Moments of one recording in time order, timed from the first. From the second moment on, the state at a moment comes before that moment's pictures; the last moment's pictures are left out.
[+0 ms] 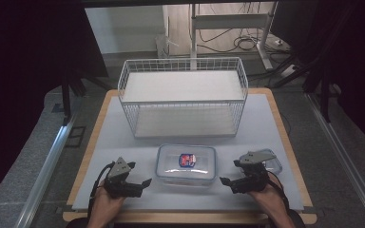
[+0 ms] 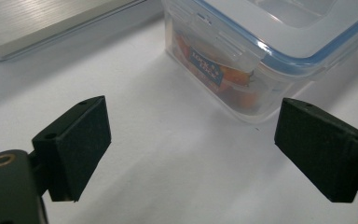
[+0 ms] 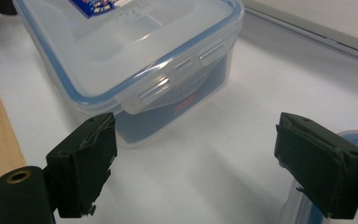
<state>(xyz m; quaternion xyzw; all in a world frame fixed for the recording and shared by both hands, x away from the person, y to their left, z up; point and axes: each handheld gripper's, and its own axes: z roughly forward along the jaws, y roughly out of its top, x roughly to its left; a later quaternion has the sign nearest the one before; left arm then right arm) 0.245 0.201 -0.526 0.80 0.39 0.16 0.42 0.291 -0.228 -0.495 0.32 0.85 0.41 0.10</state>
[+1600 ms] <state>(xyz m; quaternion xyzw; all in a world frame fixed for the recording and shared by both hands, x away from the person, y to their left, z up) 0.323 0.159 -0.515 0.81 0.38 -0.07 0.45 0.339 -0.183 -0.498 0.39 0.82 0.40 -0.09</state>
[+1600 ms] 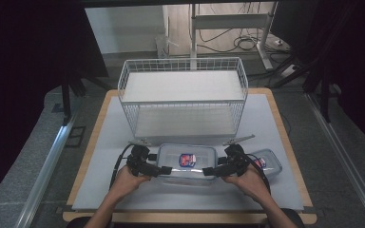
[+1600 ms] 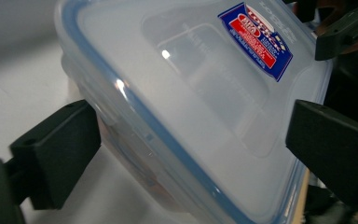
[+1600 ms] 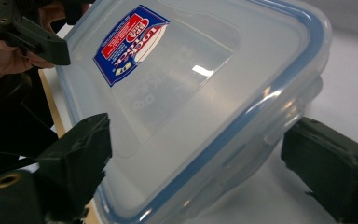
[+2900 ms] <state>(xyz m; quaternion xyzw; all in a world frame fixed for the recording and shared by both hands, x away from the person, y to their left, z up) 0.273 0.192 -0.516 0.74 0.42 -0.08 0.52 0.308 -0.206 -0.493 0.40 0.78 0.47 -0.10</state>
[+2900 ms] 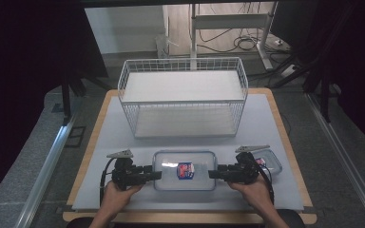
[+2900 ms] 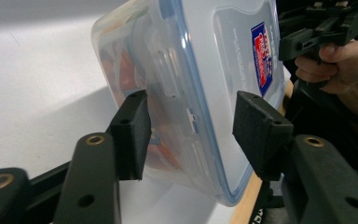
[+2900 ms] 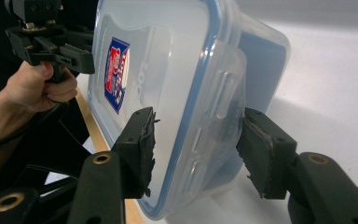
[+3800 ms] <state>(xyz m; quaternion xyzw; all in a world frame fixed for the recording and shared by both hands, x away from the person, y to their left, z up) 0.279 0.192 -0.494 0.72 0.43 -0.06 0.53 0.307 -0.204 -0.476 0.40 0.76 0.50 -0.07</state>
